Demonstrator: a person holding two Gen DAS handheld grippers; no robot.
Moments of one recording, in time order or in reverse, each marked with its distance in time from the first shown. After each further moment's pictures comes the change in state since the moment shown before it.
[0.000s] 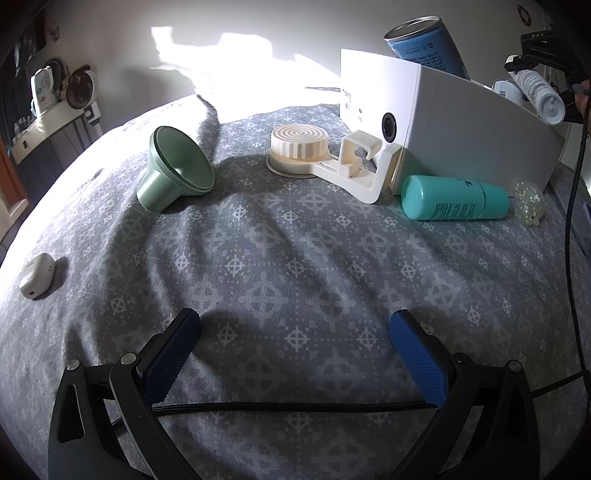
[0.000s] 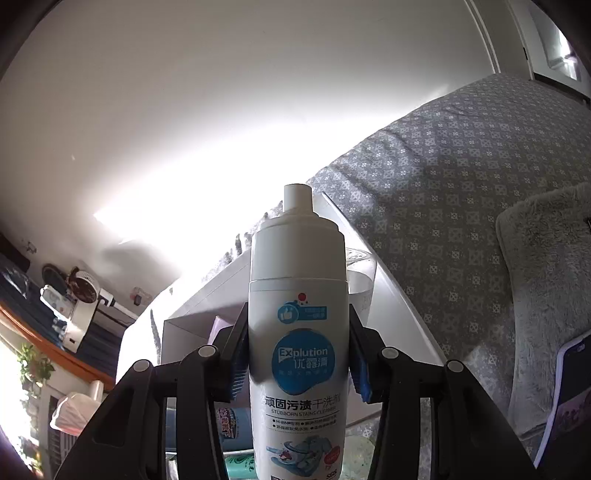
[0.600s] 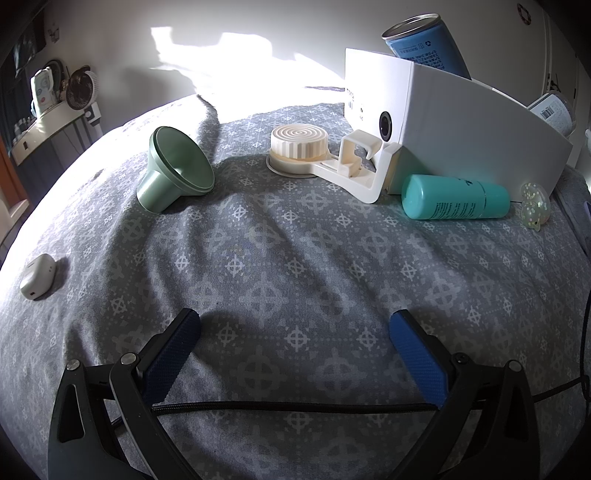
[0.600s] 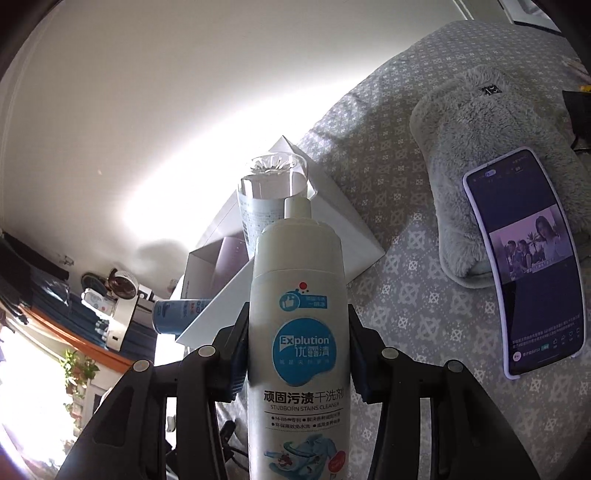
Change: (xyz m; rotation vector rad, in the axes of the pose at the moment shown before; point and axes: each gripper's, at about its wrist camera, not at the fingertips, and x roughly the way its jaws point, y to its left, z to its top) left arm -0.001 0.000 0.000 0.000 0.000 0.001; right arm -0.103 -0.097 -0.111 0.172 0.019 0.152
